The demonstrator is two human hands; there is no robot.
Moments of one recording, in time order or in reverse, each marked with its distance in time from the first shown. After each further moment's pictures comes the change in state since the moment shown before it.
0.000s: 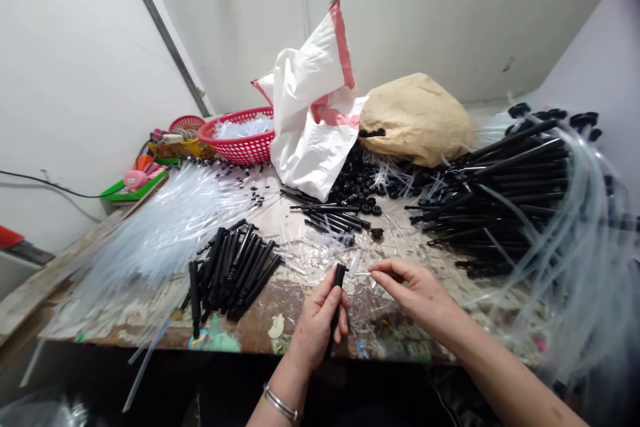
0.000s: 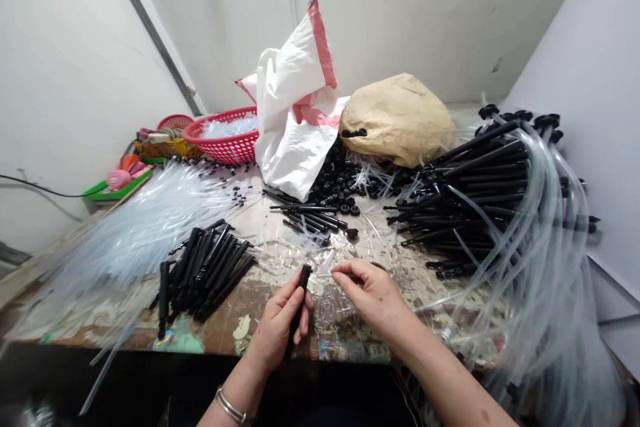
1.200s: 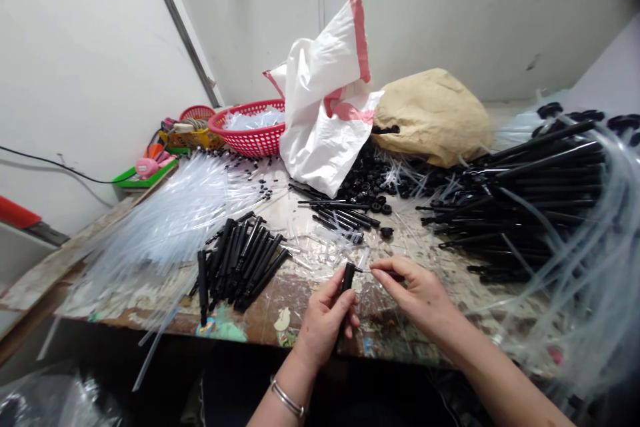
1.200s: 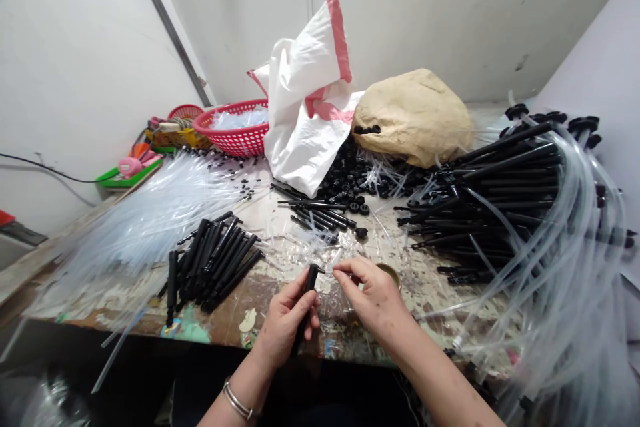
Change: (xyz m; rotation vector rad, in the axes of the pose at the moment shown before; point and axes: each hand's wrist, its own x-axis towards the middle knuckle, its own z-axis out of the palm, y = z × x) left_hand -0.004 -0.001 0.002 -0.024 0.099 0.004; right_hand 0.006 0.004 0.014 -0.115 0.051 -0.186
